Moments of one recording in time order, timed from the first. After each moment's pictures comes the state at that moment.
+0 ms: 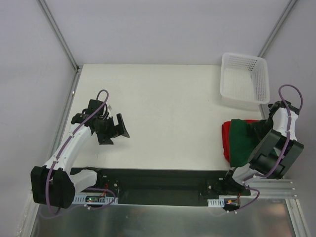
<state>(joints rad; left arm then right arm) -0.15 1.11 0.84 -0.93 0.35 -0.49 -0.56 1.51 1.15 -1.18 0.19 0.77</state>
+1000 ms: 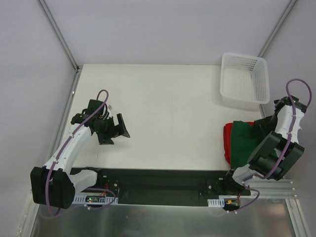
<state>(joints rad) -0.15 1.10 0.84 -0.93 0.37 -0.49 -0.61 1.50 1.21 -1.24 0.20 0.74</state>
